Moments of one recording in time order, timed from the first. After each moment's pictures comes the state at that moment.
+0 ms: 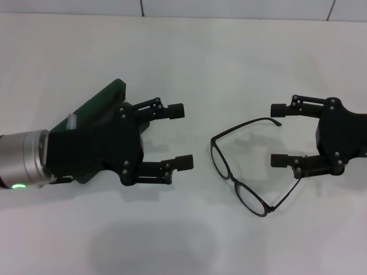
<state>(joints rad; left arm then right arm) -0.67 -2.01 2.84 -0.24 -0.33 1.95 -0.73 0.57 1.85 -1.46 -0.43 -1.19 -1.64 0.93</state>
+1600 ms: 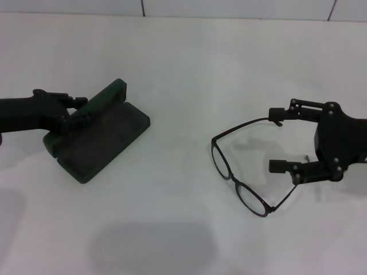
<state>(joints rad) -0.80 -2.09 2.85 -0.85 -0.22 1.62 -1.21 0.54 1.86 -1.46 -0.45 -1.19 -1.66 0.91</state>
